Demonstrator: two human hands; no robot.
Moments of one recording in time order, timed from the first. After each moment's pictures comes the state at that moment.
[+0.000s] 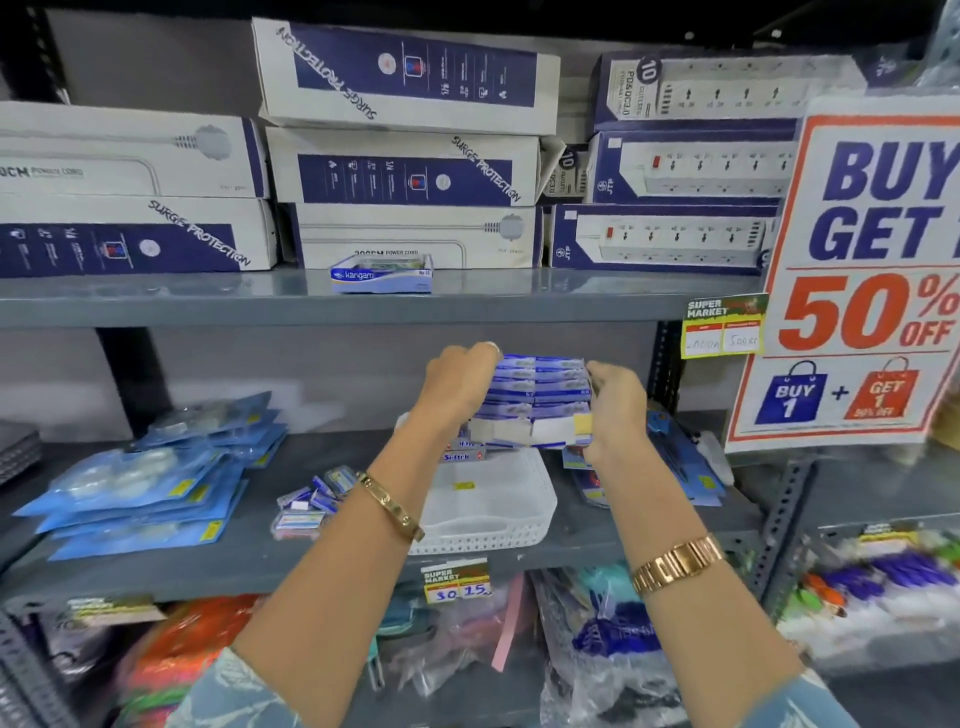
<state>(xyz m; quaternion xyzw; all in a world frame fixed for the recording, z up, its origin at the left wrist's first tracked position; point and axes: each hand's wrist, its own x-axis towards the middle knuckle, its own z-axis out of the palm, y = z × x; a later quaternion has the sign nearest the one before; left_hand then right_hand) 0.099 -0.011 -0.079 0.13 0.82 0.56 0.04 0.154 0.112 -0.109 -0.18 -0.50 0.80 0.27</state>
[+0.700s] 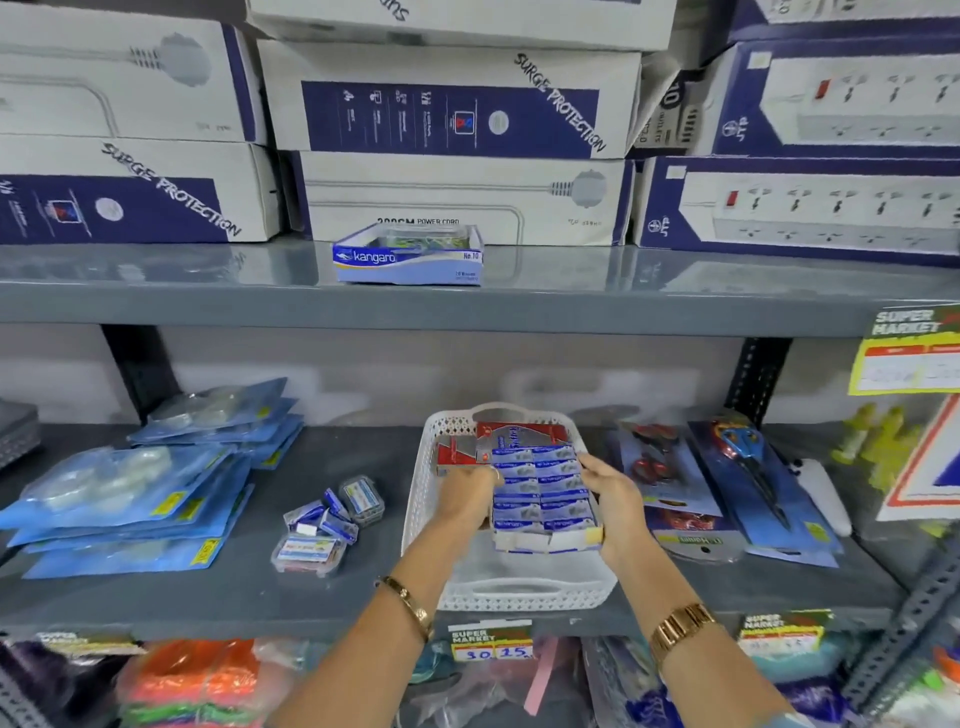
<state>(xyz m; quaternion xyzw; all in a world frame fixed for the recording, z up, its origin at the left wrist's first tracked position) -0.023 -0.003 -0.225 0.00 0.73 0.66 0.19 0.024 0.140 -0.235 -0.26 -0.53 0.80 0.14</state>
